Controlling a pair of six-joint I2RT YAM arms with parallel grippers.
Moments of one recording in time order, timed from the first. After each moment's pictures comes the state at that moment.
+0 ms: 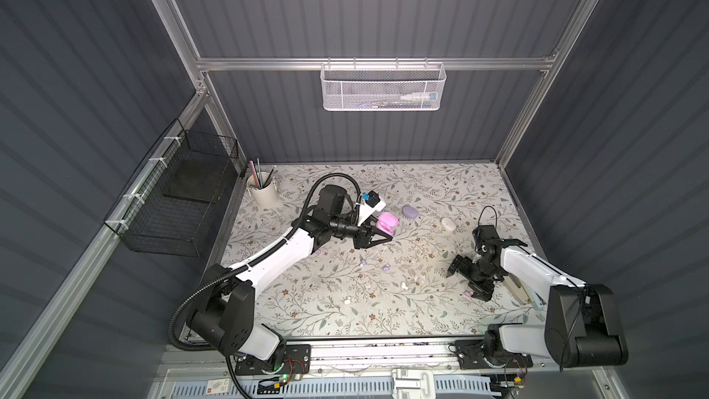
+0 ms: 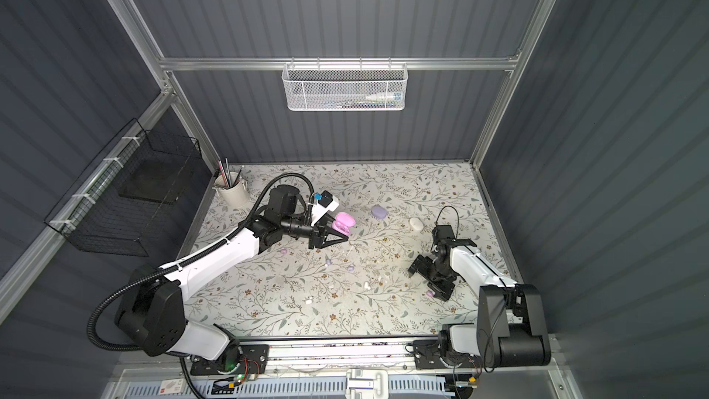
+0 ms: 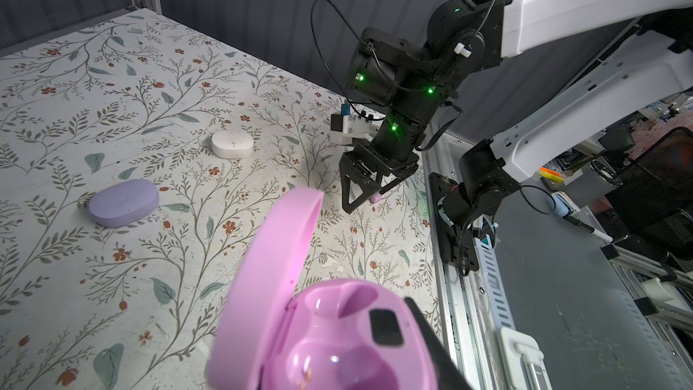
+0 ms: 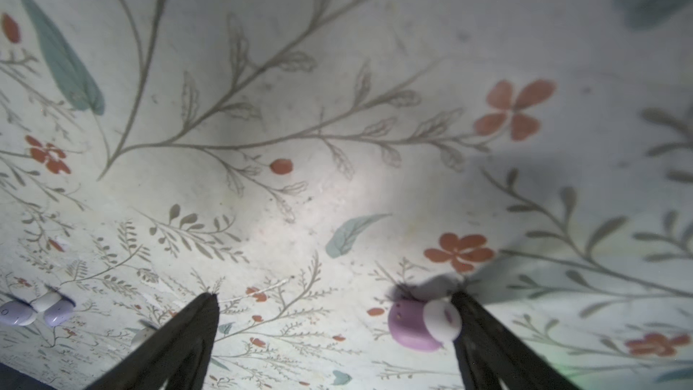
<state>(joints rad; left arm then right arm) -0.58 1.49 1.06 -0.15 0.95 0.15 0.05 1.33 0.65 -0.83 -0.25 0.71</state>
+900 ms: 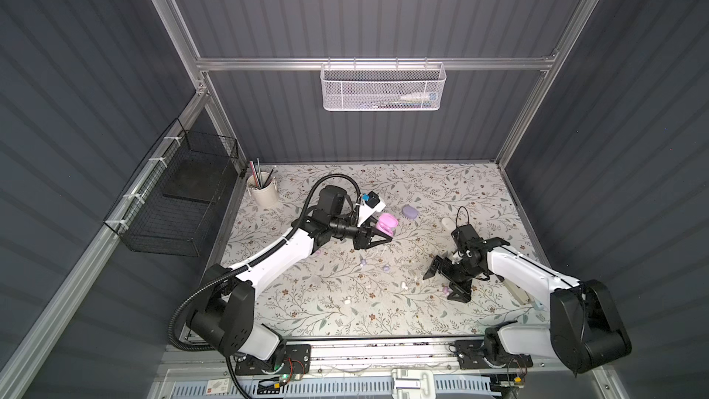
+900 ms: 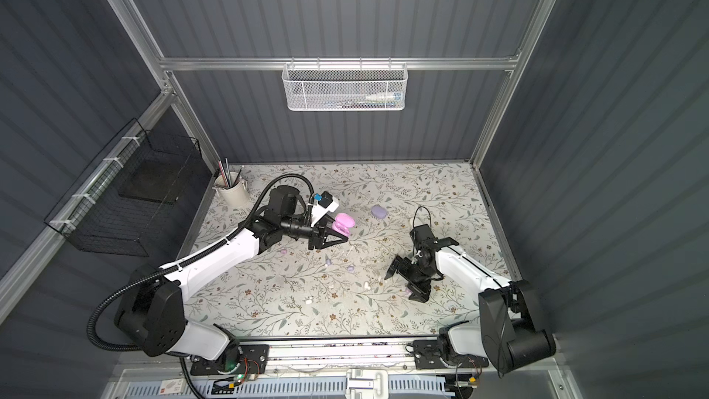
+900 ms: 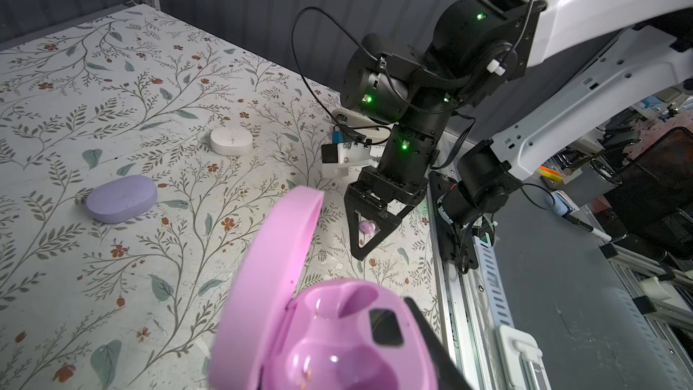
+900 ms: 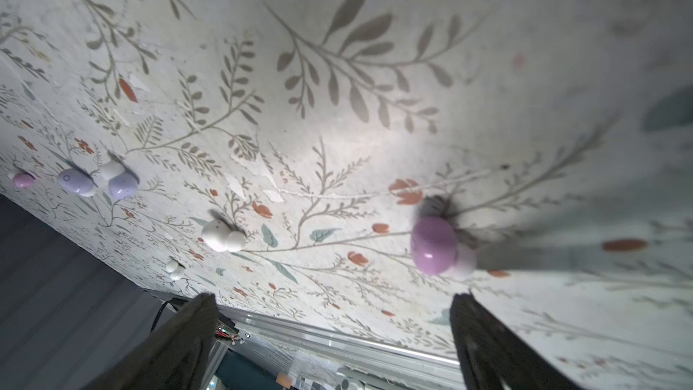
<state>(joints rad) -0.58 1.49 1.05 -0.15 0.95 0.15 0.27 1.32 0.69 -0.84 -0.44 0.82</state>
